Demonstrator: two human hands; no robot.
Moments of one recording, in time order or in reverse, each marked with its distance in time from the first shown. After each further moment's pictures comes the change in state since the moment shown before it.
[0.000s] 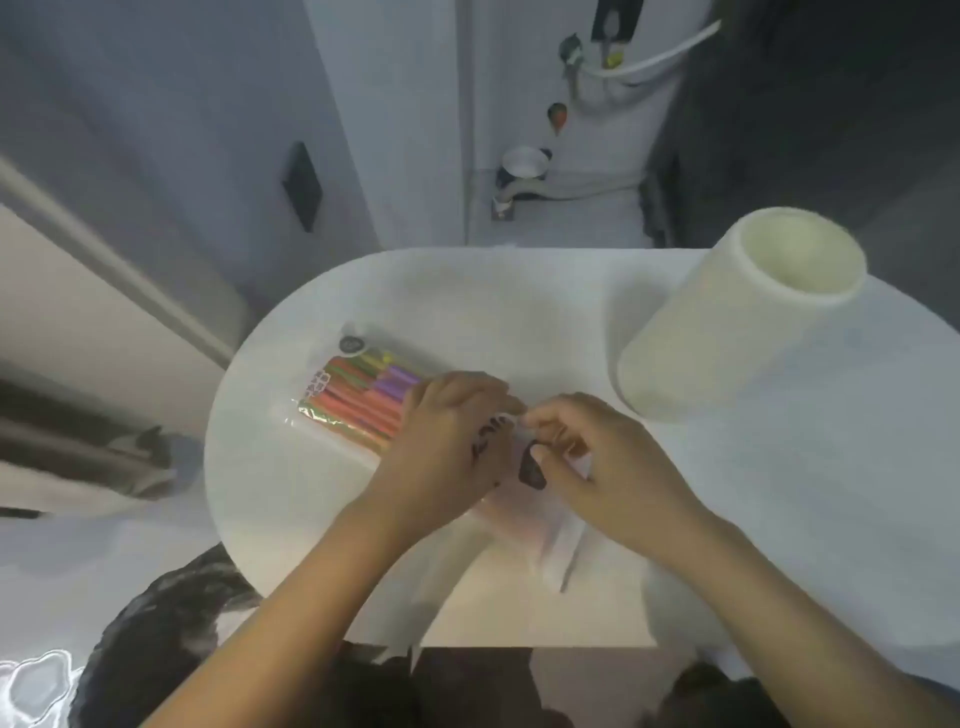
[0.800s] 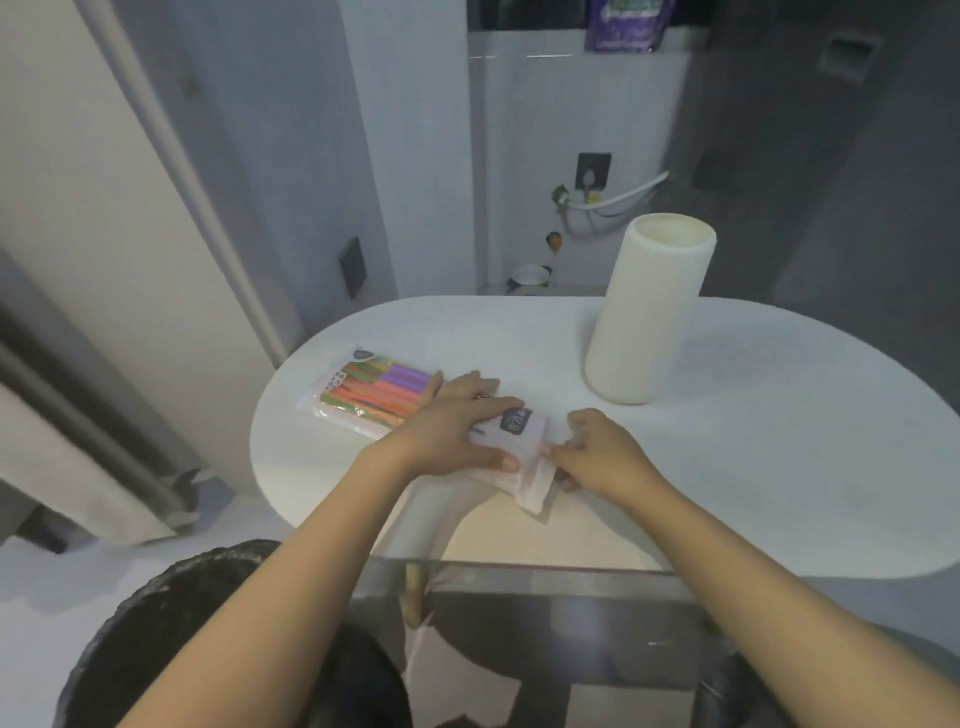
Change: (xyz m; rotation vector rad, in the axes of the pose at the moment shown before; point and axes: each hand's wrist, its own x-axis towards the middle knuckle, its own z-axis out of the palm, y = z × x) left_hand -0.027 -0.007 0.033 0.239 -0.159 0.044; right_hand -0.040 0.044 0.030 0.162 0.134 0.341
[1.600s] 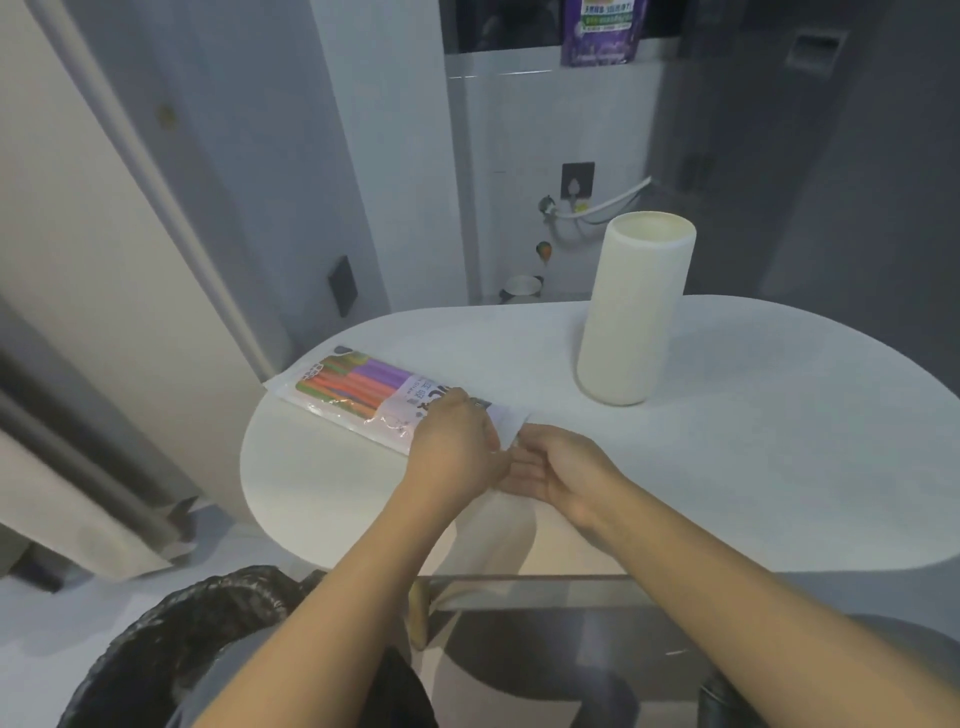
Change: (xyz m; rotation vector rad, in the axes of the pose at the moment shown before) left_hand -0.002 0.044 0.013 0.006 0.298 -0.323; right_hand 0.010 -0.006 0.029 0.899 -0.185 0.229
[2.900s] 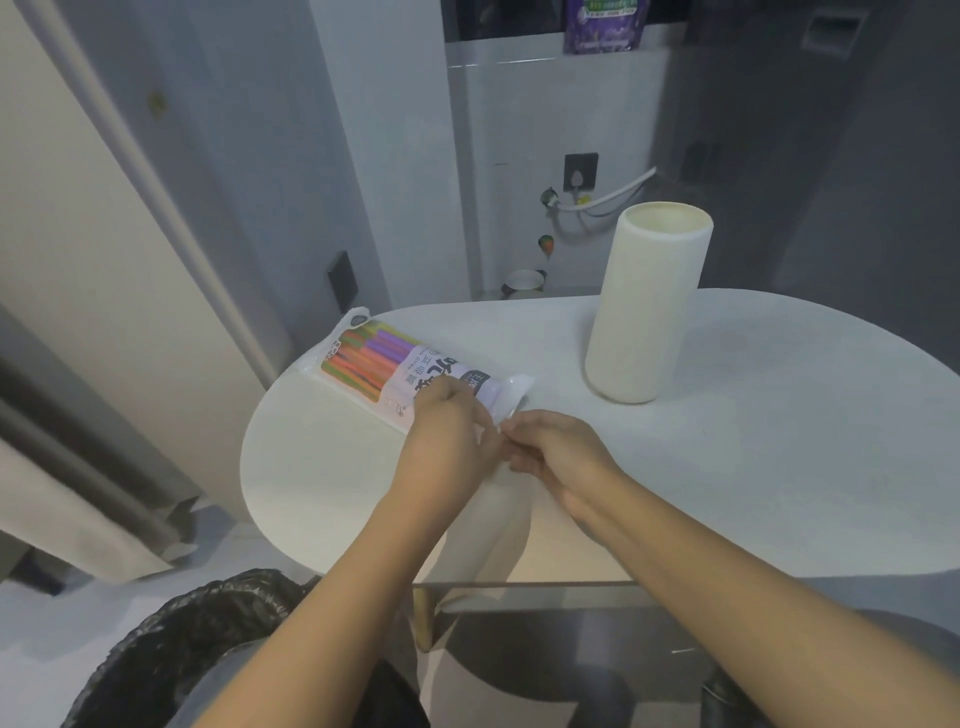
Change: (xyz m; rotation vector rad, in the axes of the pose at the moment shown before) left_hand -0.002 -0.017 0.000 -0.191 0.200 0.102; right_hand 0.001 -0.004 0.013 -0.076 0.000 -0.222
